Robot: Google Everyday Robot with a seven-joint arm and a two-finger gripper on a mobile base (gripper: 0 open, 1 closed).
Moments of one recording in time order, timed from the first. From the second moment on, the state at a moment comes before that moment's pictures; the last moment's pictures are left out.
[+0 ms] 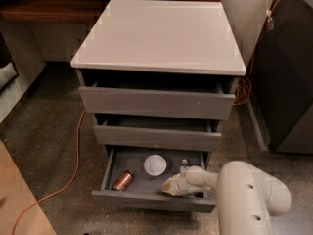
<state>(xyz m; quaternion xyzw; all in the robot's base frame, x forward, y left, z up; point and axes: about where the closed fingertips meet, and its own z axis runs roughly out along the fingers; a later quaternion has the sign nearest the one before) 0.620 -0.077 0.153 -0.60 0.74 0.14 0.27</state>
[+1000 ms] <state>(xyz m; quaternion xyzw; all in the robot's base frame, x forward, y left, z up) 0.559 -0.073 0.148 -0.62 0.73 0.15 0.25</state>
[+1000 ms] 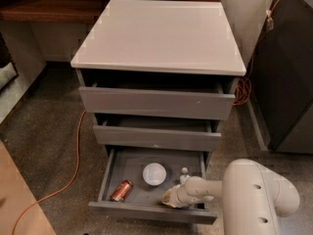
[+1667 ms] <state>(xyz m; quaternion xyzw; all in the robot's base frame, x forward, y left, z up) 0.533 -0.071 0.146 -0.63 0.72 0.16 0.23</state>
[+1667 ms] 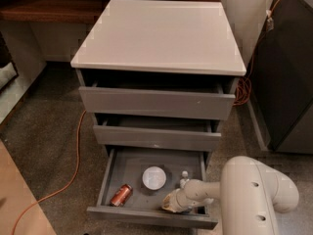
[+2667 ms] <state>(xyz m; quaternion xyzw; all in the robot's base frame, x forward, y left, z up) 0.517 -0.067 0.151 -0.63 0.73 0.16 0.23</state>
